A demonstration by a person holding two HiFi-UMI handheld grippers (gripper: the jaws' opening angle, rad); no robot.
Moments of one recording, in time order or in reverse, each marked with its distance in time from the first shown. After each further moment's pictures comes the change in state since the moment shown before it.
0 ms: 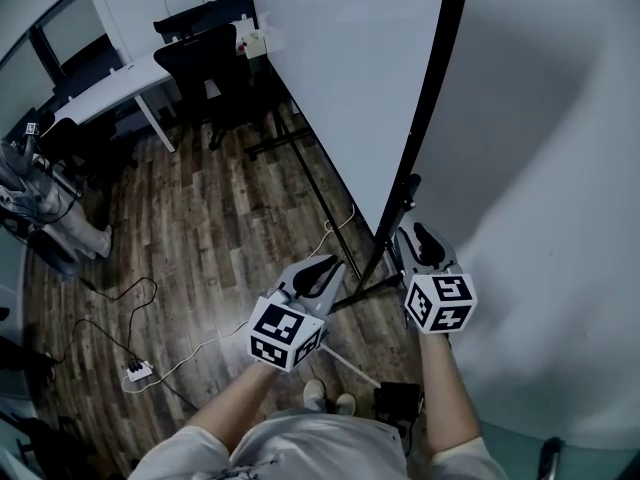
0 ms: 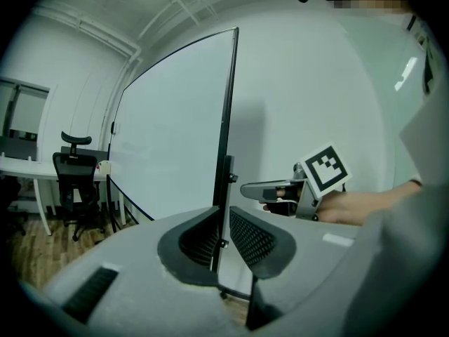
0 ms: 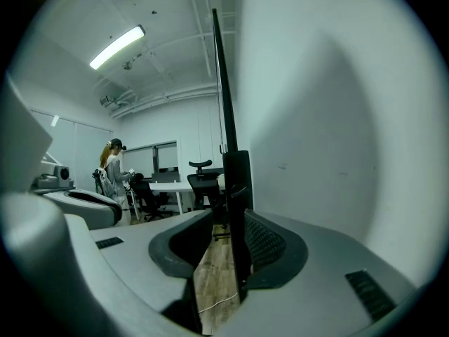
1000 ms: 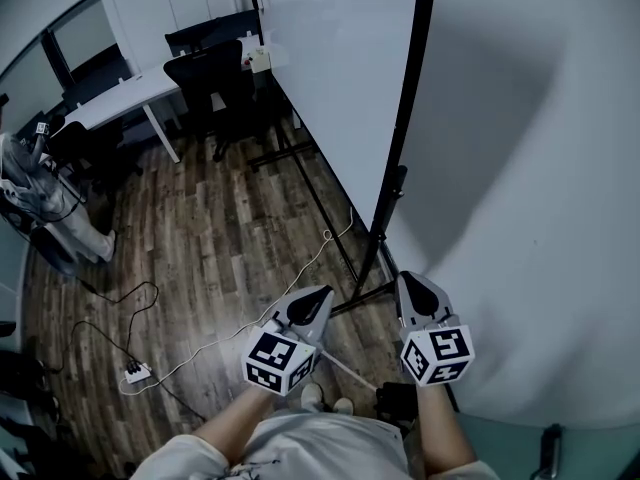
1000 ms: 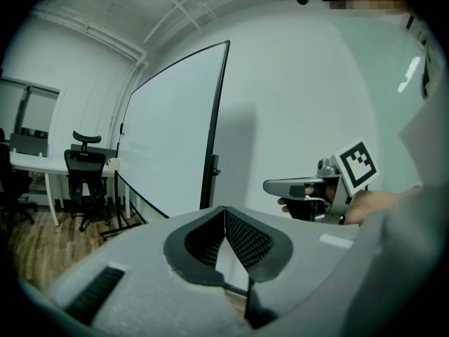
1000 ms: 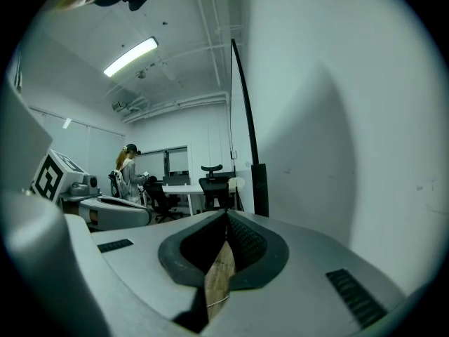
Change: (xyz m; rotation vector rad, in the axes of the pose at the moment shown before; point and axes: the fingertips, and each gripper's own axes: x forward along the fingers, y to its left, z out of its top) left arm -0.071 -0.058 -0.022 -0.027 -0.002 0.040; right arm -0.125 0.055 -0.013 -0.011 -0.040 0.059
